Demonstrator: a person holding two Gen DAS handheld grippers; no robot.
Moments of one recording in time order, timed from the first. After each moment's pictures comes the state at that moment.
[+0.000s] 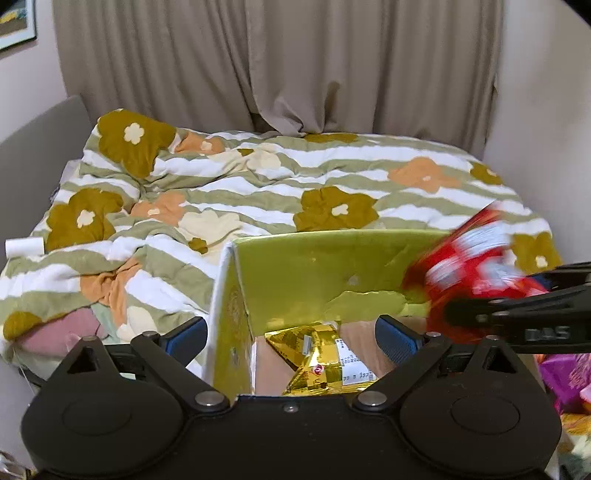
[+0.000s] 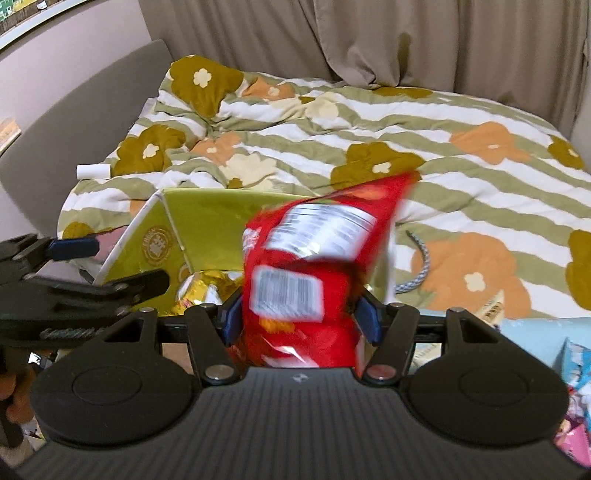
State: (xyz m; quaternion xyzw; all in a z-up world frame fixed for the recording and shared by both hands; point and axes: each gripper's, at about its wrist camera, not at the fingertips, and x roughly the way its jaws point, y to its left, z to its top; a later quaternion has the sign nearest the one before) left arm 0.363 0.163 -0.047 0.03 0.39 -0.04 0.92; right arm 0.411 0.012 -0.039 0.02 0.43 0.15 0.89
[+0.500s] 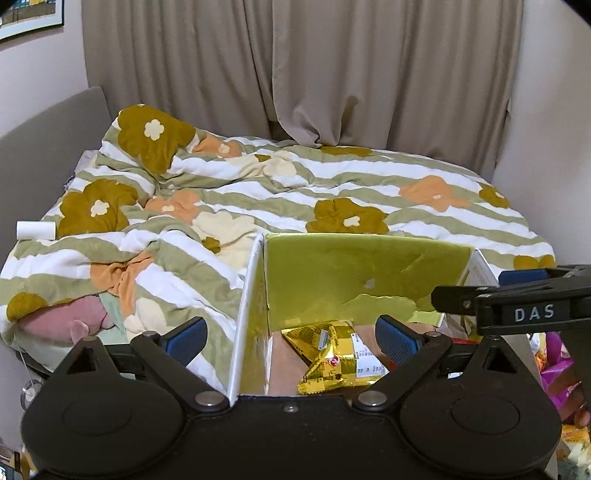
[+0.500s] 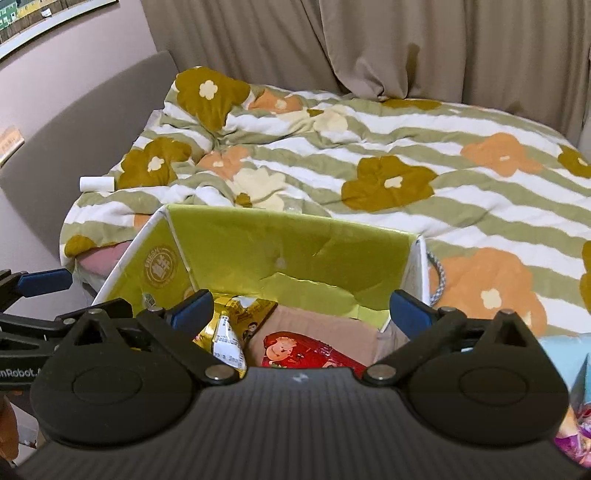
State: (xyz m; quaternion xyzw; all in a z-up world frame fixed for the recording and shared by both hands) left arm 0.351 0.183 -0.045 0.00 0.38 -0.03 0.93; right arm 0.423 0.026 -0.046 0.02 0.40 0.15 0.90
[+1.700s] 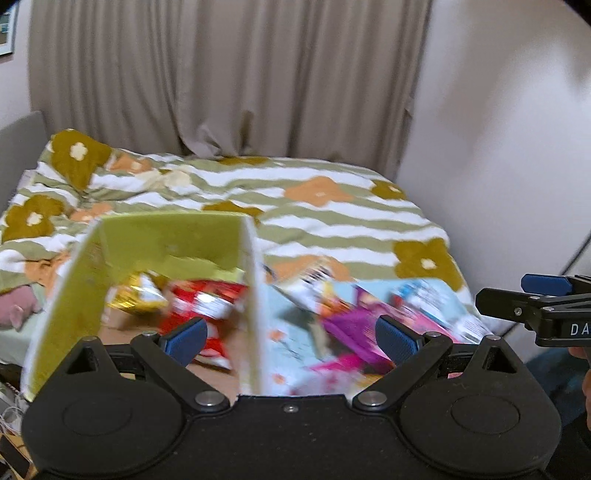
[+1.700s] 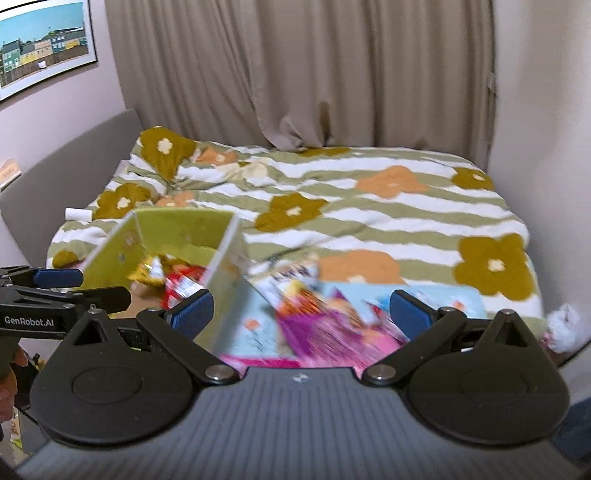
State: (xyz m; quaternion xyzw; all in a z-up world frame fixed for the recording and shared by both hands) left arm 0.191 -0.010 0.003 -0.01 0.35 -0.13 0.93; right arm 0.201 -0.190 0.030 0.03 0.32 0.07 0.94
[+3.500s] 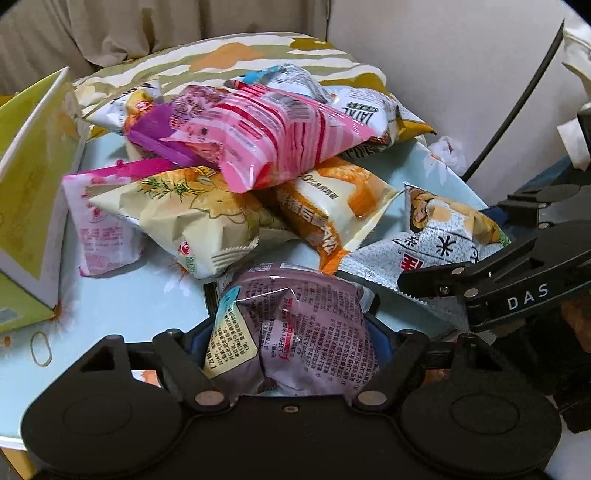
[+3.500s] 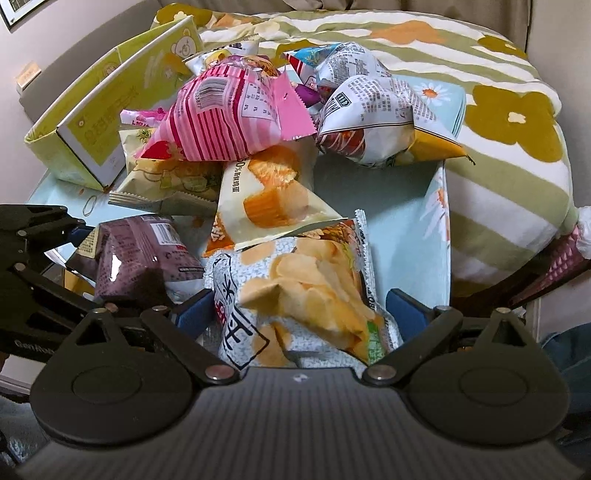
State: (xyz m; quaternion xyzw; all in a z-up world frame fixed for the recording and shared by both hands) left arm 0.124 -0.181 -0.153 0.09 0.50 -0.19 0.84; right arm 0.150 -0.340 -0.156 0.02 0.49 0.17 0.85
